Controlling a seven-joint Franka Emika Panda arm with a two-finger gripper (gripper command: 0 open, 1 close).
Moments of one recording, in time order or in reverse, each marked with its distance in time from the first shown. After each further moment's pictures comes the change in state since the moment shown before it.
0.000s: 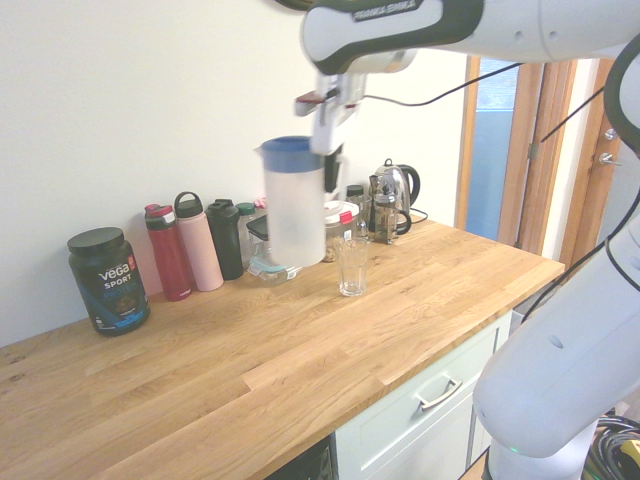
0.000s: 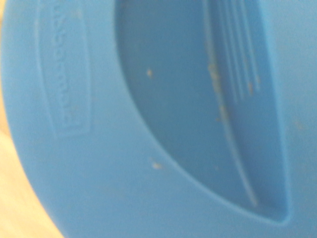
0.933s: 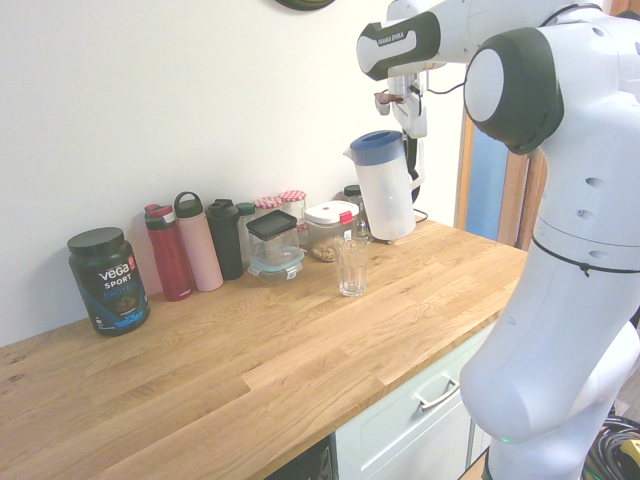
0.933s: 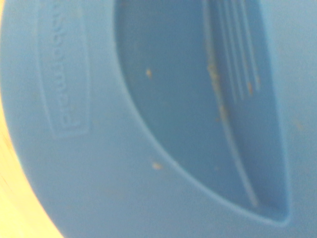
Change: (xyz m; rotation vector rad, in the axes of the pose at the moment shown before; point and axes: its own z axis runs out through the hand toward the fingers) arm 0.082 0.185 0.035 -0.229 -0.132 -0.286
